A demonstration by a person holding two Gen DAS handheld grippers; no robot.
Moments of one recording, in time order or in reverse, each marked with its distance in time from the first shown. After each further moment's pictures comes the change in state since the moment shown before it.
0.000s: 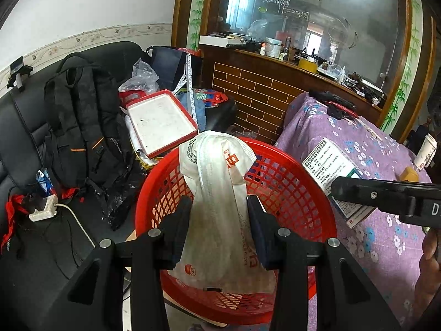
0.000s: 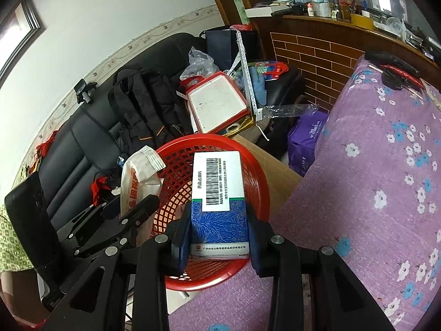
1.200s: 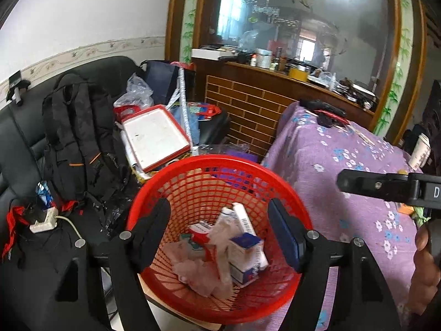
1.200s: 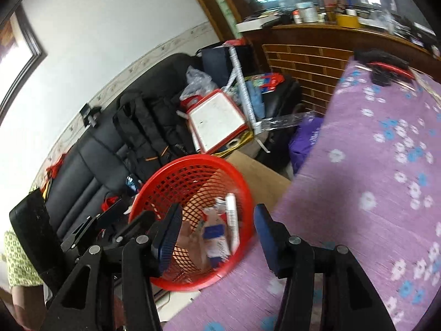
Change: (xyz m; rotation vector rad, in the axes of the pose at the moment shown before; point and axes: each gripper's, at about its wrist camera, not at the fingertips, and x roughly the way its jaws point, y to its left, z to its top) left arm -0.019 -0.019 0.009 0.042 -0.059 -0.023; right arm -0.044 -0.041 -0.007 0.099 -0.098 0.036
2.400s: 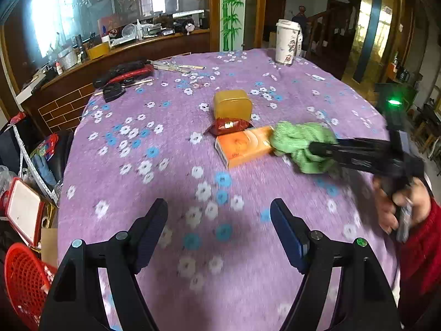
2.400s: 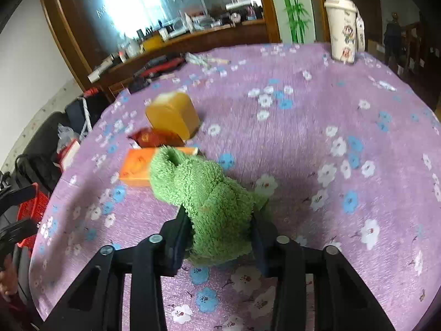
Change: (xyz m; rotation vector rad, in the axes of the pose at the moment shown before) left arm 0.029 -0.358 -0.022 0.601 0.265 -0.459; right arm -0.230 -0.328 -0.123 0.310 -0.200 -0.449
